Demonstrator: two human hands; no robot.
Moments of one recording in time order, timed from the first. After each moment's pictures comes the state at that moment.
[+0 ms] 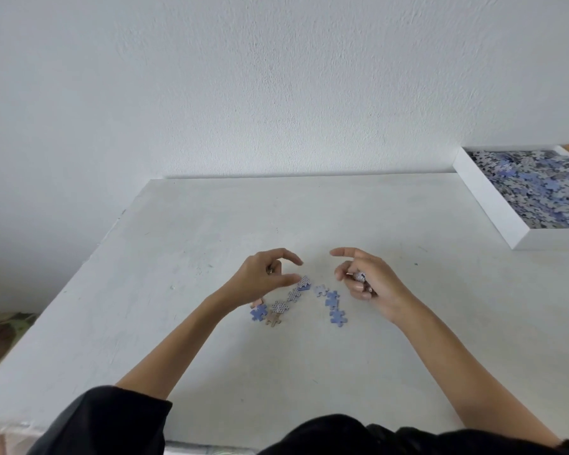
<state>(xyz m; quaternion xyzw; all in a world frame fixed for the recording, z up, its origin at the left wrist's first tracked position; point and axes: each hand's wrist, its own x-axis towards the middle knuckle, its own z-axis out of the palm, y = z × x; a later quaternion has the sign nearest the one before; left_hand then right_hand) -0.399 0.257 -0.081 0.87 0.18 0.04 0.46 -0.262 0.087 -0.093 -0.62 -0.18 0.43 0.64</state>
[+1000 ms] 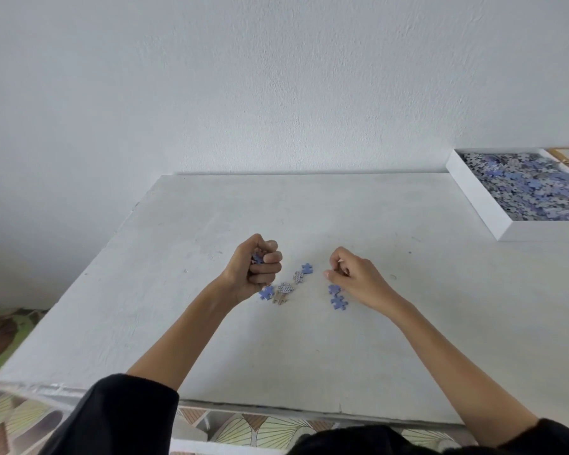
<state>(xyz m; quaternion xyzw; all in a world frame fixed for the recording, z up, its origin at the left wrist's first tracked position) -0.426 0.246 -0.067 0.44 0.23 0.05 0.87 -0.296 0.079 -0.096 -0.80 -0.43 0.19 0.37</state>
